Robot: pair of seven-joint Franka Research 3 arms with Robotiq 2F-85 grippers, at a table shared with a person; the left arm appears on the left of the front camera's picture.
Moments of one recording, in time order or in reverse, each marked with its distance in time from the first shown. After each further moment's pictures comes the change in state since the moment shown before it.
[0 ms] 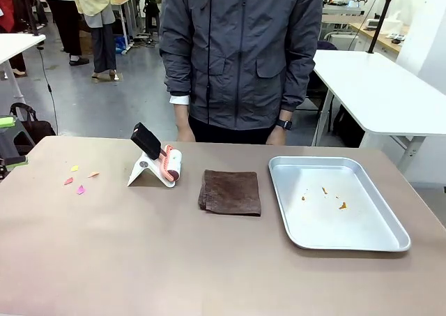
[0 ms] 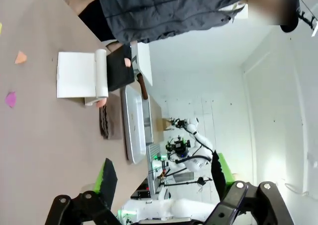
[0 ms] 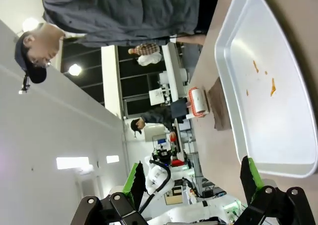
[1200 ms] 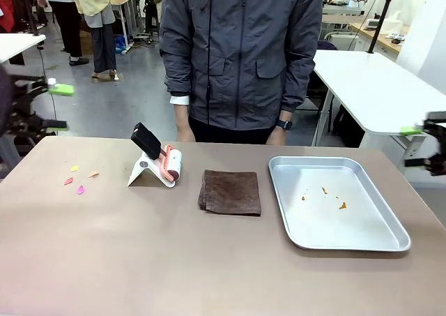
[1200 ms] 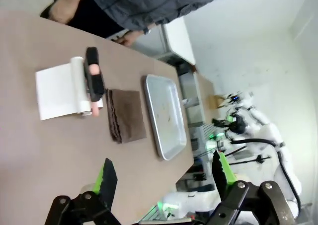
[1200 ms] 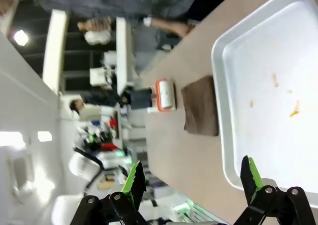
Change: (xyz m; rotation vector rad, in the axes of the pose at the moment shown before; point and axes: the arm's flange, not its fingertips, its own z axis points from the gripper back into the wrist) left arm 0.001 -0.121 -0.127 0.289 0.139 -0.246; right arm -0.024 0.109 -0.132 -0.302 0.097 0.292
